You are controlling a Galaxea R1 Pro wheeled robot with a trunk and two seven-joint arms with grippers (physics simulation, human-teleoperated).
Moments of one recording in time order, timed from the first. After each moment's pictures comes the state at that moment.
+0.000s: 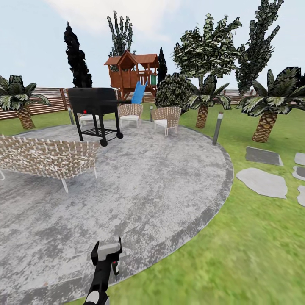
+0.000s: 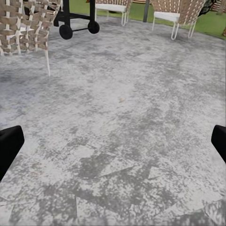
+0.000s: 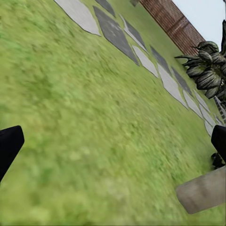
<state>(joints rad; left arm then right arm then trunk) -0.32 -0.14 0.04 -0.60 -0.06 -0.60 0.17 -0.03 -0.43 -0.32 -0.15 -0.19 -0.56 -0.72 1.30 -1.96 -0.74</state>
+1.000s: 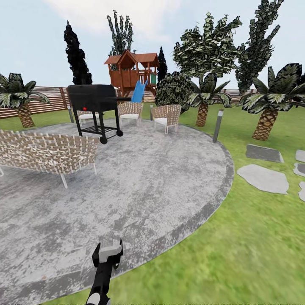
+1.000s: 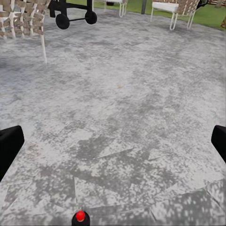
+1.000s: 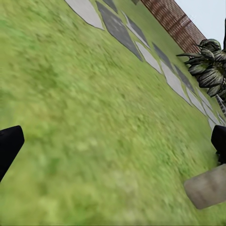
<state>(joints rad) -0.32 -0.14 0.04 -0.58 -0.07 -0.60 0.17 -0.03 -0.43 -0.32 -0.15 -0.20 -0.56 -0.72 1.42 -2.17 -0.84</state>
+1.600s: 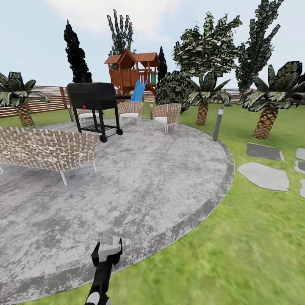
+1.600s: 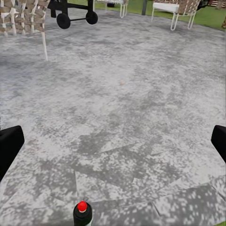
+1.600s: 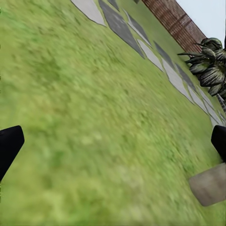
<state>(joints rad) -0.32 -0.14 0.04 -0.59 -0.07 -0.60 0.17 -0.03 -0.43 -0.32 -0.15 -0.20 -0.56 -0.72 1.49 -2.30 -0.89</state>
